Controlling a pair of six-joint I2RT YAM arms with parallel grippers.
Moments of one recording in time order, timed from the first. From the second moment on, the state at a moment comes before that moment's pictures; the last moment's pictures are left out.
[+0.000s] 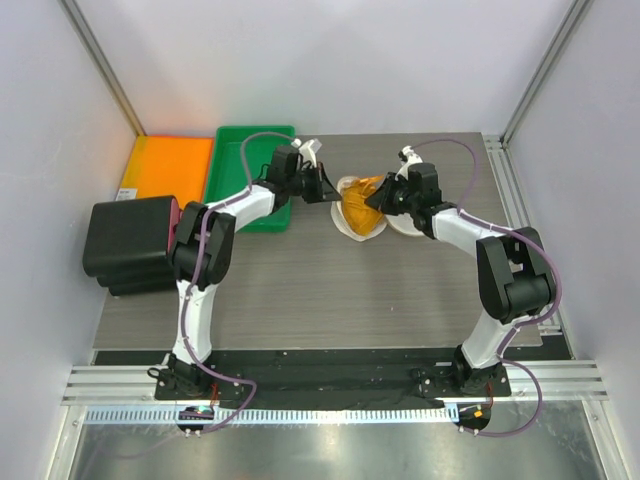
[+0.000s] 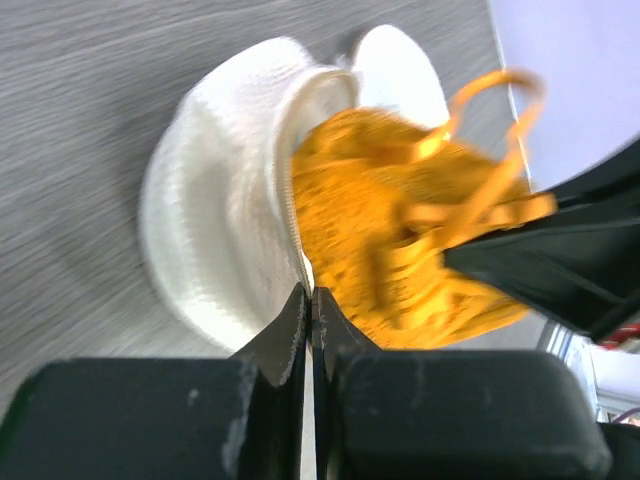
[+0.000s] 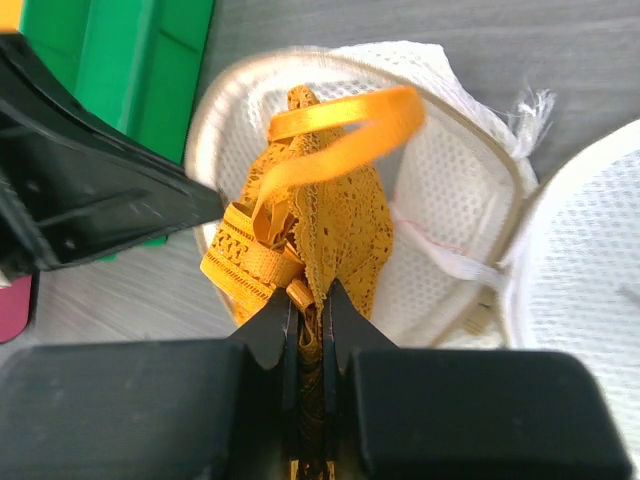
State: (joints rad) left arm -0.42 2.17 1.57 0.06 0.58 -0.55; right arm 0.27 1.73 1.05 0.19 -0.29 0.47
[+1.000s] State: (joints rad) left arm -0.50 2.12 1.52 0.15 0.63 -0.54; right arm 0.16 2.05 1.11 0.72 -0.53 0.88
